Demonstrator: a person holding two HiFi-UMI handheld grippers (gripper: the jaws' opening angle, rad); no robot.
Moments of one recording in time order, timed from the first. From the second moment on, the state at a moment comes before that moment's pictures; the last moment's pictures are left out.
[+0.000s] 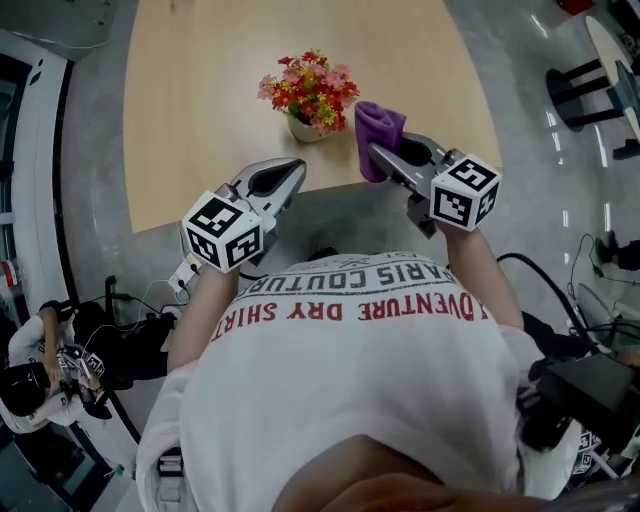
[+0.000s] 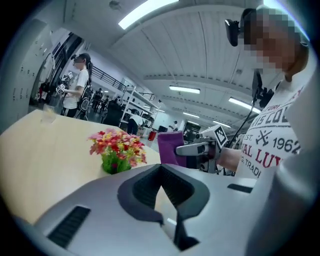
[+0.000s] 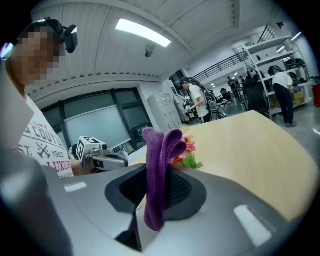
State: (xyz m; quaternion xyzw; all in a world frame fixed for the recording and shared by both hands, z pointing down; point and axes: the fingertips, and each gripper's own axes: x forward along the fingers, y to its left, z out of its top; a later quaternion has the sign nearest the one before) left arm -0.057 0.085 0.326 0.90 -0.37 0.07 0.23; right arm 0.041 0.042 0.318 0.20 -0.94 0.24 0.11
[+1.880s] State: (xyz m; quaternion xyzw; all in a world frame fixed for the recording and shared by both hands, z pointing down) left arm 0.143 0.429 0.245 0.88 -0.45 0.06 0.14; right arm 0.215 0.437 0.265 0.10 -0.97 0.20 0.09
